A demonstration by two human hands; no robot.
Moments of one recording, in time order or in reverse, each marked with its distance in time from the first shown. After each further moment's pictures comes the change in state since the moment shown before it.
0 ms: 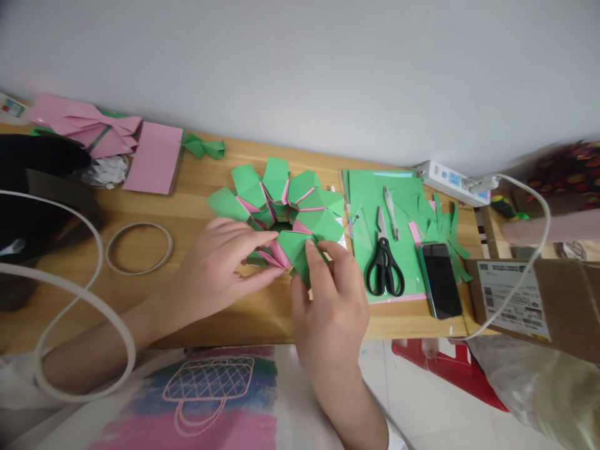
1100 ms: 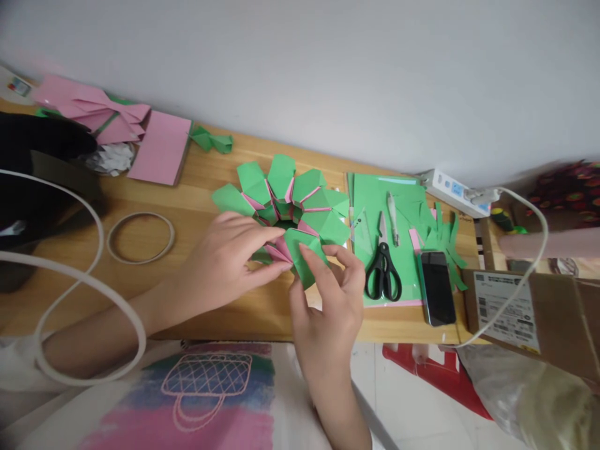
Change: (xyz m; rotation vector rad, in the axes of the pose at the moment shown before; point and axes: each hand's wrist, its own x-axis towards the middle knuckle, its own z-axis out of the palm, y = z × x) left_hand 0.004 0.002 0.003 -0.006 0.004 -0.030; right_hand -0.010 0.001 0.004 0.252 -0.035 0.134
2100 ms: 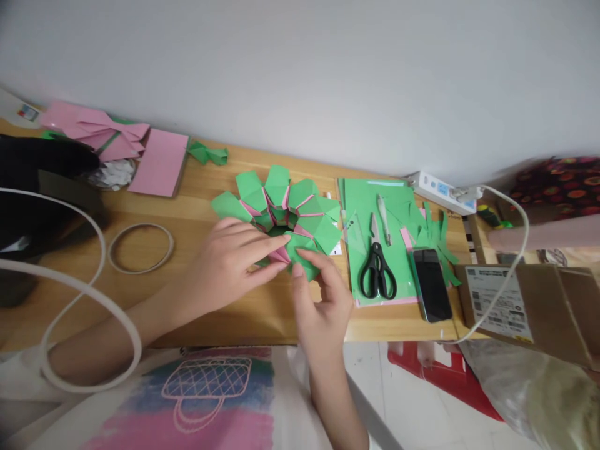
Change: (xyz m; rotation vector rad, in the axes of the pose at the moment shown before) left_hand 0.000 -0.002 0.006 0.060 0.035 0.107; right_hand -0.005 0.005 0.010 0.540 -0.020 0.403
